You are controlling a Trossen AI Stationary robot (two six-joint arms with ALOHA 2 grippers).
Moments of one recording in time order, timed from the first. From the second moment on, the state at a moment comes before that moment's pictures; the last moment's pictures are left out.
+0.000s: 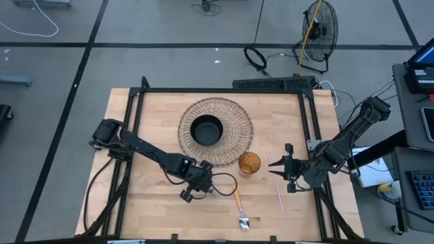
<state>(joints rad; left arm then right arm) -0.32 1.83 1.10 -0.36 0.07 0.25 0.76 0.88 0.58 -0.40 0.68 0.41</state>
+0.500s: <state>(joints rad) -0.31 1.83 1.10 -0.40 0.09 0.20 0.76 0.88 0.58 -0.40 0.68 0.41</state>
